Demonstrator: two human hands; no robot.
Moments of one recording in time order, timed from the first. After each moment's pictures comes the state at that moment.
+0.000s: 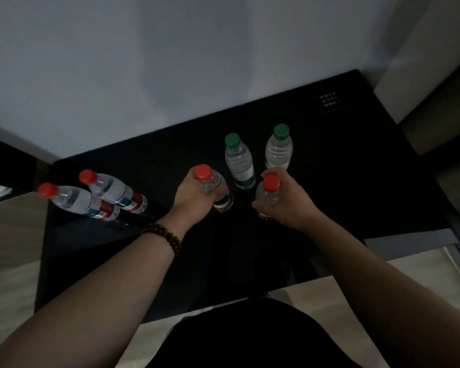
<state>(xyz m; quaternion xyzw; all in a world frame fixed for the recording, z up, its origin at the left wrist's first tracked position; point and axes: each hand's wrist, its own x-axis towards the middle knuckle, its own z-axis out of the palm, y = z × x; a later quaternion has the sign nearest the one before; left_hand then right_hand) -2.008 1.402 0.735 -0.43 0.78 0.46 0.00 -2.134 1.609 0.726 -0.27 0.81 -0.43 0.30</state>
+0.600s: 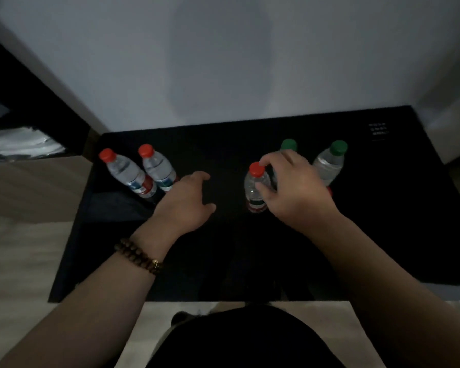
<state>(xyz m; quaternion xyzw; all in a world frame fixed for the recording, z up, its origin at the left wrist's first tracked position) -1.908 1.377 0.820 -0.42 0.87 0.25 0.10 -2.072 1.538 0.834 -0.48 0.83 -0.25 0.09</state>
